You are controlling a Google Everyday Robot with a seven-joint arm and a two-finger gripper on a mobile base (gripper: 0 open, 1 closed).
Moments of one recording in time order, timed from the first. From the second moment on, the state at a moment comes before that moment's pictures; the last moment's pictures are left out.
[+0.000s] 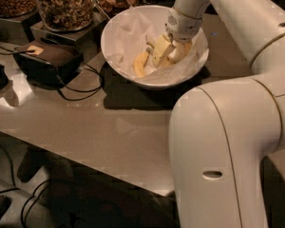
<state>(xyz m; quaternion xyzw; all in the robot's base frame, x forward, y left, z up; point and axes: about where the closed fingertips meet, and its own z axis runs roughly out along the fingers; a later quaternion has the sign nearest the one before) 0.672 -0.097 0.863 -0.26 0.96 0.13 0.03</state>
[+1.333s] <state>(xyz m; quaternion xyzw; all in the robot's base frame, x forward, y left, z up) 0.673 -0.097 0.854 -0.26 0.96 0.14 0.02</state>
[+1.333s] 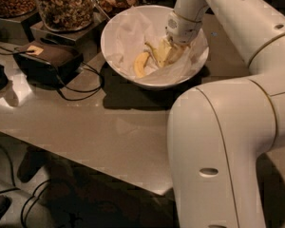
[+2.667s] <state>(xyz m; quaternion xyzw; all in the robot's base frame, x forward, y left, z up) 0.647 -0.115 0.919 -0.29 0.94 0.12 0.11</state>
